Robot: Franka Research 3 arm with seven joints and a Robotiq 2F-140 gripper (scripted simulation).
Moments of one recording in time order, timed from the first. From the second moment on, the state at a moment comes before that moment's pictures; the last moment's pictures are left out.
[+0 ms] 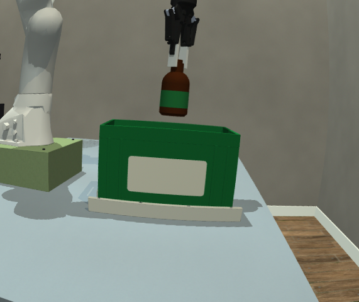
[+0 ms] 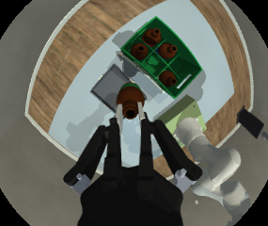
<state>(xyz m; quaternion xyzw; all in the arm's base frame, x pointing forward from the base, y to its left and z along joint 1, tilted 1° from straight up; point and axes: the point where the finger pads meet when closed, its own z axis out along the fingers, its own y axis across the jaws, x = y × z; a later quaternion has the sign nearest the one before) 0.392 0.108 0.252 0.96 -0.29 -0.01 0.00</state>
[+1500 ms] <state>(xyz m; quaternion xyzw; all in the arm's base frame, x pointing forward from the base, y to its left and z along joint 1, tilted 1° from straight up) 0.389 0.178 0.252 0.95 -0.30 -0.01 0.00</state>
